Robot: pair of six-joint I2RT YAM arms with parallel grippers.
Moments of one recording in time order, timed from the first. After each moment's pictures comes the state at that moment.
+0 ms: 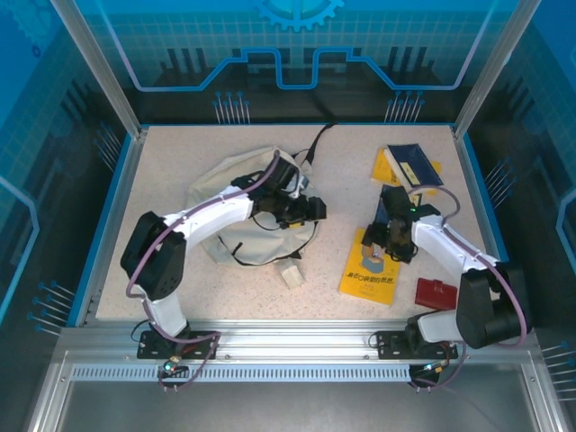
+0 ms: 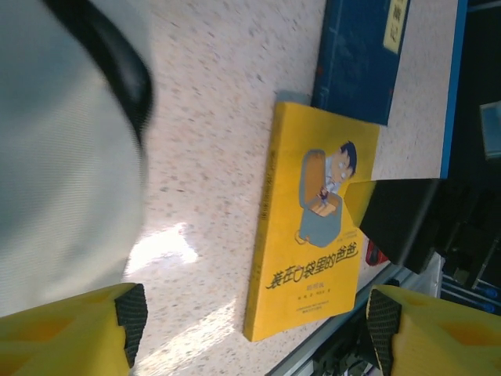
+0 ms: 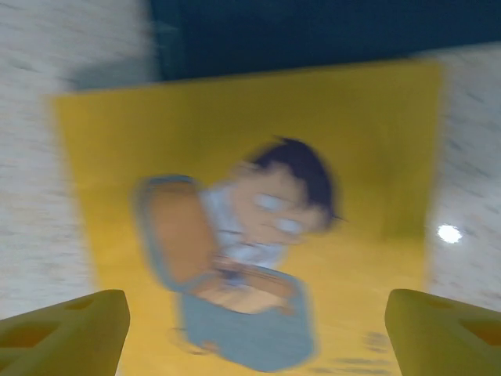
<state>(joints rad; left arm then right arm) -0.64 1.80 1.37 -0.53 0.47 -0.75 0.20 1.35 0.81 -0.85 0.00 0.67</state>
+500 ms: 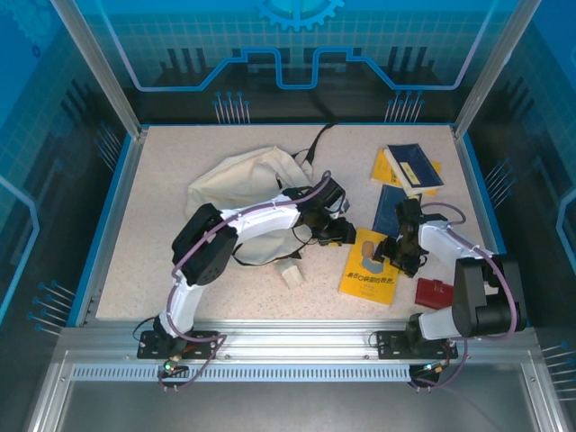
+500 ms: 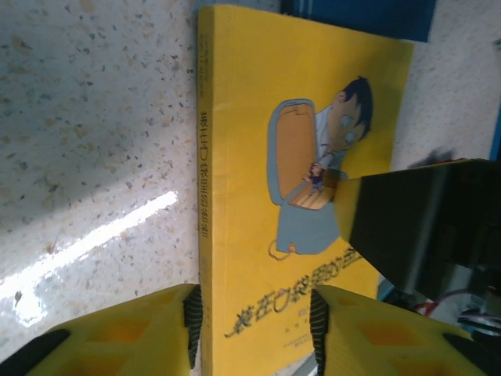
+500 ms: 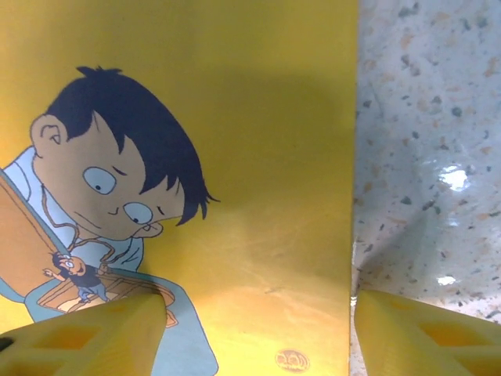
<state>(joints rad) -0.81 2.11 1.60 -0.55 0.48 -0.76 0.07 1.41 0.71 -0.82 -0.12 0.56</state>
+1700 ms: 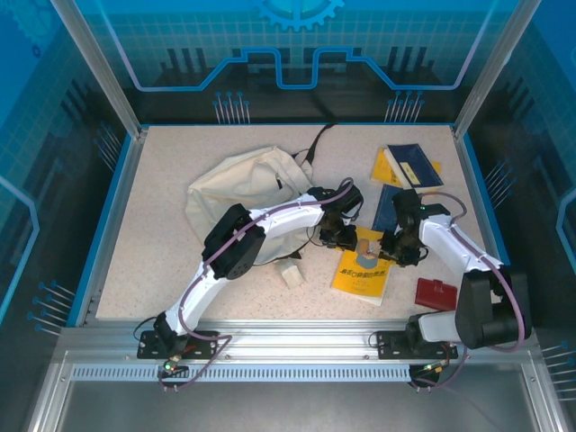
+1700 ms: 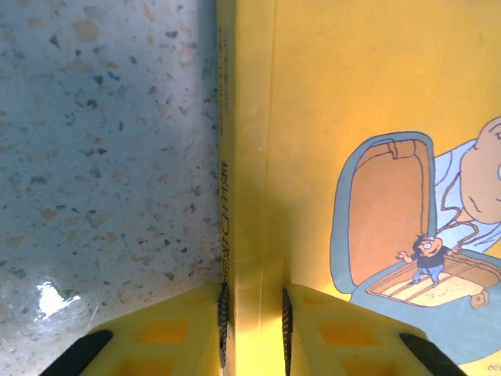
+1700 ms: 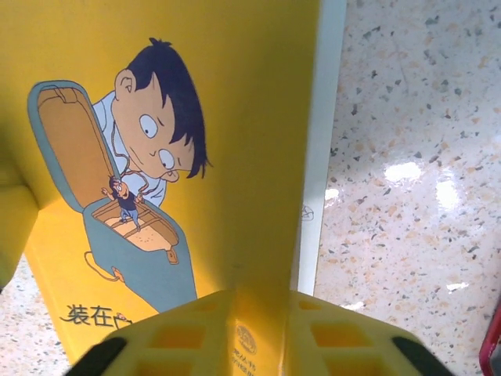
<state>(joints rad) -0.85 2.36 1.92 -0.83 0.34 -0.63 0.13 1.34 0.84 -0.99 -0.12 0.56</state>
